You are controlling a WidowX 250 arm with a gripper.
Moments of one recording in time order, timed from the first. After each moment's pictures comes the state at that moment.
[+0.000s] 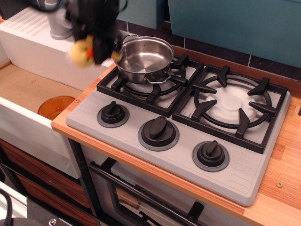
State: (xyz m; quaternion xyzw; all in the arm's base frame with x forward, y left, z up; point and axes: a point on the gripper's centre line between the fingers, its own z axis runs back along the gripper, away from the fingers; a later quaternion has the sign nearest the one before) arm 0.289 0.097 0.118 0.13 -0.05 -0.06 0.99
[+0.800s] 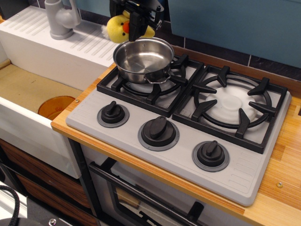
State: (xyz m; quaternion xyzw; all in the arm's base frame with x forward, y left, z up) arm 0.334 0.071 0.121 0.12 -0.05 -0.08 0.99
